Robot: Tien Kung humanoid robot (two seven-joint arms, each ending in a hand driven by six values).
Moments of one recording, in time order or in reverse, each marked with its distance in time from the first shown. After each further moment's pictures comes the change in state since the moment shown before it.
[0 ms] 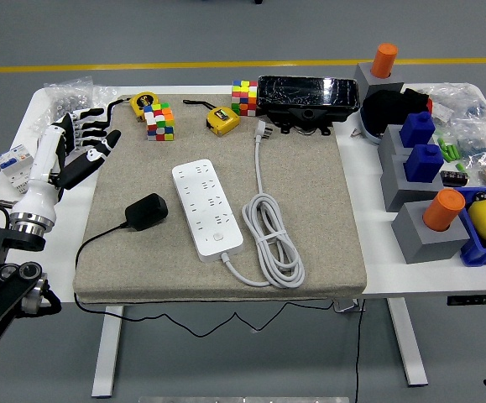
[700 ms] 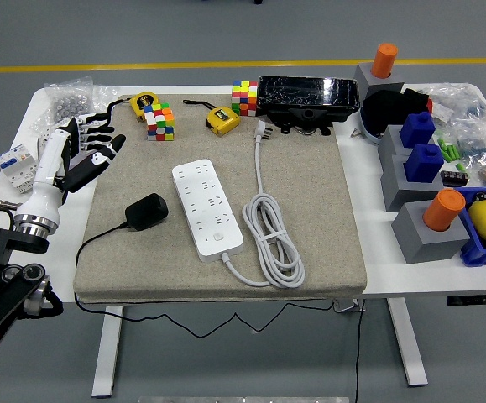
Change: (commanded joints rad) left arm -0.011 -0.003 0.018 0.008 0.002 -0.003 0.013; right arm 0.009 -0.007 -0.002 -0.014 0.011 0.001 0.000
